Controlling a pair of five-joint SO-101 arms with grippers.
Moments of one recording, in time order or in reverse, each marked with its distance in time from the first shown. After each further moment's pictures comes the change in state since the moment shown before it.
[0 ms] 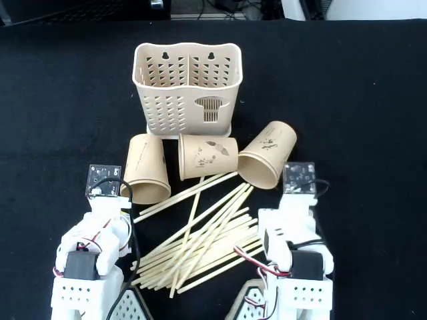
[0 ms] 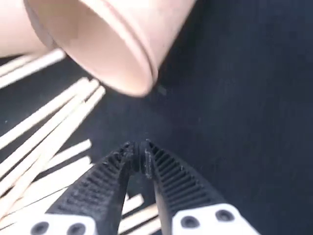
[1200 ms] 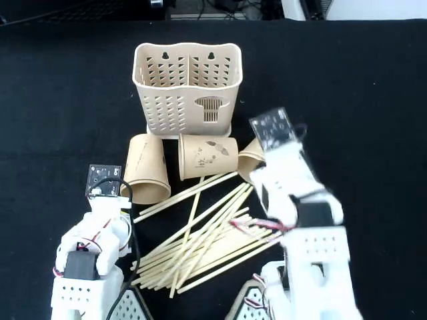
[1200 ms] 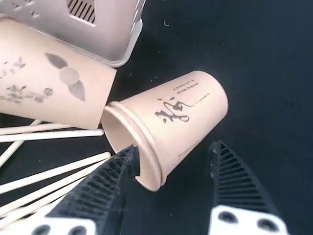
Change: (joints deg) left arm 0.0 0.0 0.0 0.0 0.0; right arm -7.1 49.4 -36.5 -14.6 14.1
